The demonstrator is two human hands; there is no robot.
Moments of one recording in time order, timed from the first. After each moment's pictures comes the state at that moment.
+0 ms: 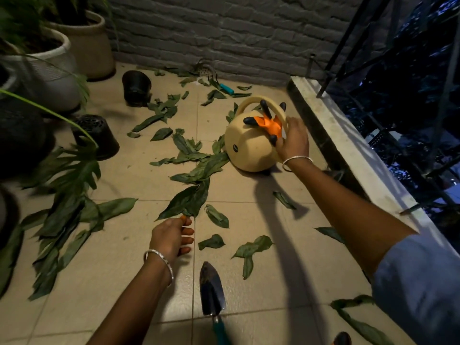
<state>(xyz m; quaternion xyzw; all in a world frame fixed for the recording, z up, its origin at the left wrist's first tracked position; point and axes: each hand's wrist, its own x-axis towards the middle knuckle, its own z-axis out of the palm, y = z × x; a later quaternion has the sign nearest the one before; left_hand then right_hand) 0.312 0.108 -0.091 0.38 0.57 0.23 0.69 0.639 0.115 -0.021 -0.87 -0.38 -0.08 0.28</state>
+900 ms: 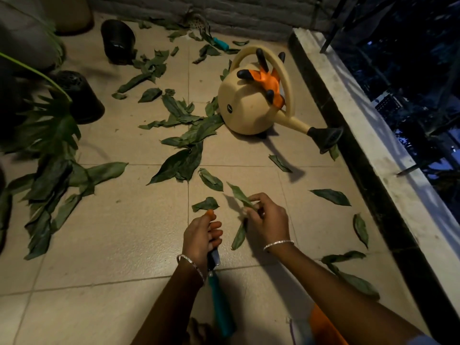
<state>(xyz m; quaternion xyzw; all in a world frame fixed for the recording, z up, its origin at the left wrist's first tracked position) 0.332 0.015 -0.148 0.29 0.53 0.19 0.77 0.487 -0.064 -0.162 -0.85 -0.38 0.13 0.33</state>
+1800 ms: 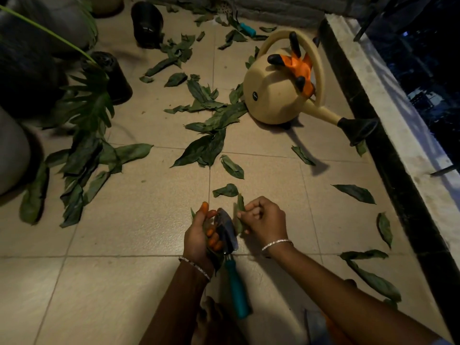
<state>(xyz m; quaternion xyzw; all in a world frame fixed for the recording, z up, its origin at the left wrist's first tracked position) 0.288 0.008 -0.163 0.09 0.46 0.27 0.84 0.426 -0.054 -0.162 -0.82 -0.29 0.28 0.41</state>
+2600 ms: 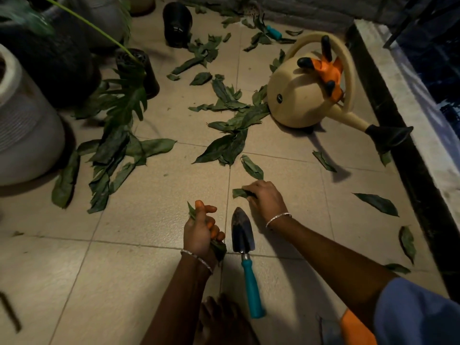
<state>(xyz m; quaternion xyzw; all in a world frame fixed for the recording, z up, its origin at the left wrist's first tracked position) 0.259 0.023 -0.166 0.18 0.51 0.36 0.76 0.459 0.015 -0.219 -0.77 -0.61 0.10 0.17</state>
